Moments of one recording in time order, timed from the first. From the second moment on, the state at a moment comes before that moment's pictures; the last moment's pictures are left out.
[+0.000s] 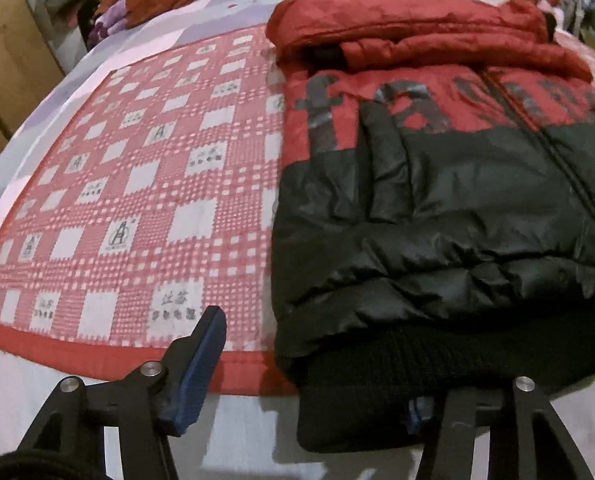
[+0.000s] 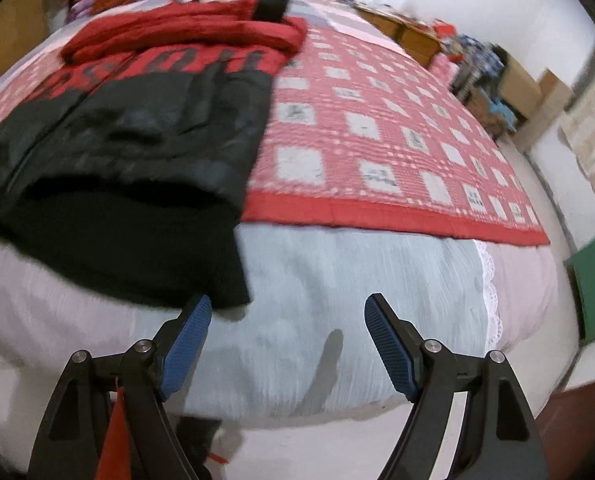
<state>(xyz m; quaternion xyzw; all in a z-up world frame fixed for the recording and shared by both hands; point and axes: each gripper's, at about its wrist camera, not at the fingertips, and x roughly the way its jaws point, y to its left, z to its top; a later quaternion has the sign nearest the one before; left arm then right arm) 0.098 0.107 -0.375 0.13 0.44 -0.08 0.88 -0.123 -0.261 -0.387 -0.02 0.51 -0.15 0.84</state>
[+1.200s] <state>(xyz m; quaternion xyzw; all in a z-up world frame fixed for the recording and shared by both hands) 0.100 0.110 -0.396 0.11 0.47 -0.08 0.87 -0.093 -0.271 -0.393 -0.03 0.46 -0.22 0.86</state>
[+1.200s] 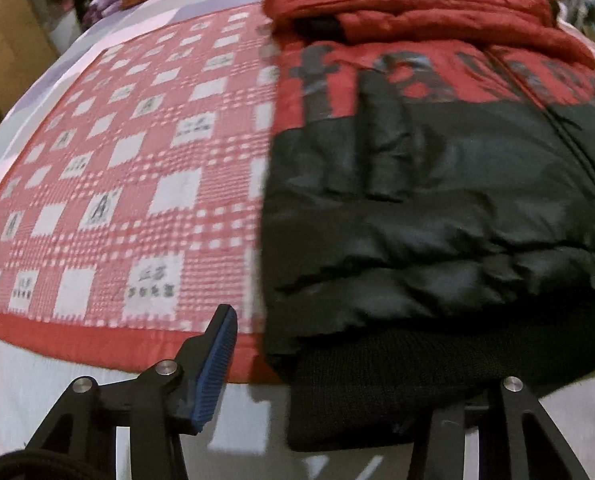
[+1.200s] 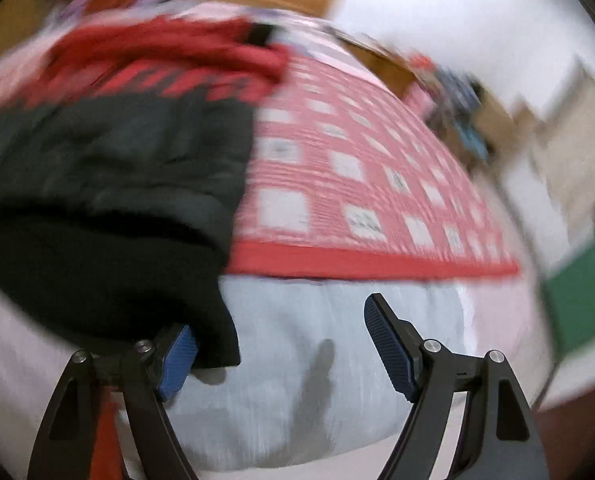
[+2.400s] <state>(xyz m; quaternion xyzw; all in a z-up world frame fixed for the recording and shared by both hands) 0.050 0.142 -0.261 0.06 0.47 -0.17 0.86 -0.154 -0.261 -0.217 0.07 0.45 -0.08 0.89</state>
